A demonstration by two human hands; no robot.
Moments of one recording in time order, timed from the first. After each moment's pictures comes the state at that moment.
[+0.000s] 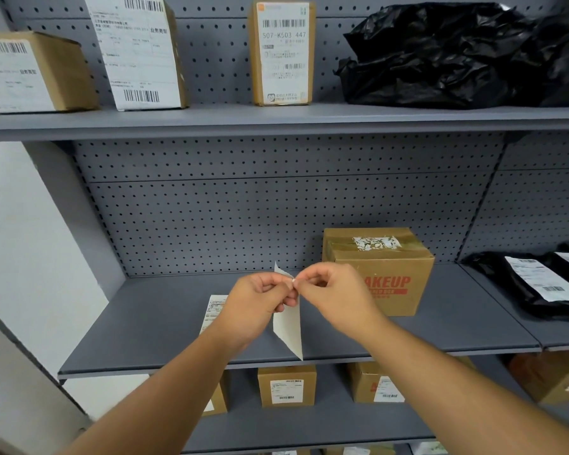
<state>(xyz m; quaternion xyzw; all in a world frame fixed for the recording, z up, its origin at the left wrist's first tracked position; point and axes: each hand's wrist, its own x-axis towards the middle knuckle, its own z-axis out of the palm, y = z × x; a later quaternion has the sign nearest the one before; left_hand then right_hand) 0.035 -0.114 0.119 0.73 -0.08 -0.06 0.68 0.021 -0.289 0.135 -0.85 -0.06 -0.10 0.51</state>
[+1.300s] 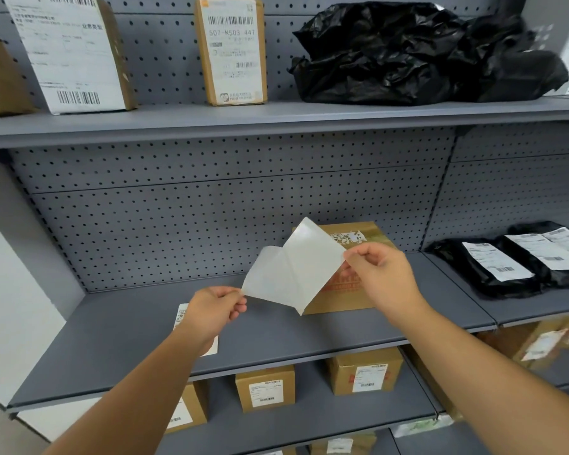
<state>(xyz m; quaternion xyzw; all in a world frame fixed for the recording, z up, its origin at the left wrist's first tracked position) 0.081 -0.102 0.075 0.76 0.08 -0.06 0.64 0.008 -0.387 0.147 -0.77 0.09 -0.18 0.60</state>
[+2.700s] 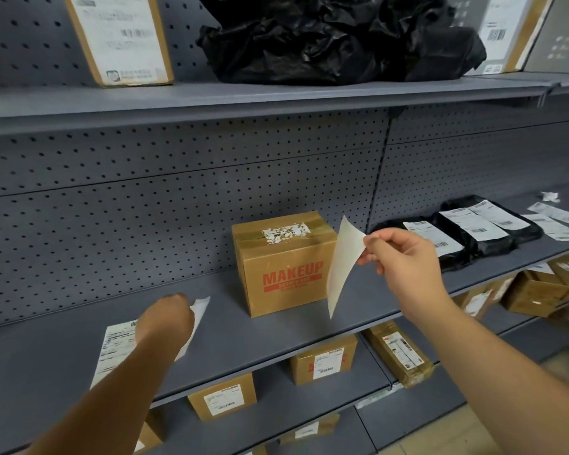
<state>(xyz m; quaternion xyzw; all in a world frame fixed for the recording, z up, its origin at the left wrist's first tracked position) 0.142 -0.144 0.038 1.00 -0.01 -0.04 0.06 -0.030 -0.473 0.162 -0.71 0.15 -0.29 0.62</state>
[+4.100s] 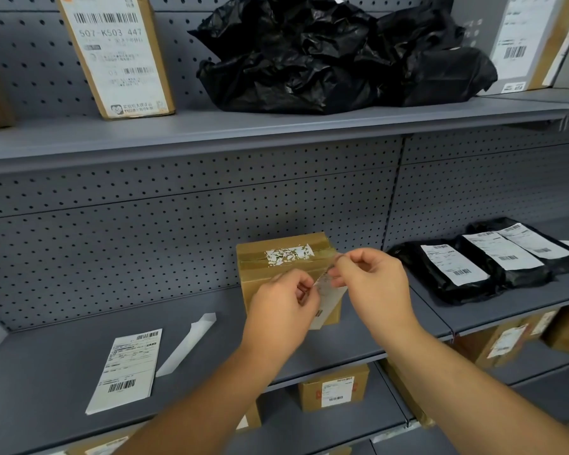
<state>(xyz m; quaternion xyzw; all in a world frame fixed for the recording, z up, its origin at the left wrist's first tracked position) 0.047 -0.315 0.126 0.87 -0.23 0.16 0.41 -0.001 -0.460 0.168 -0.75 0.17 -0.25 0.59</state>
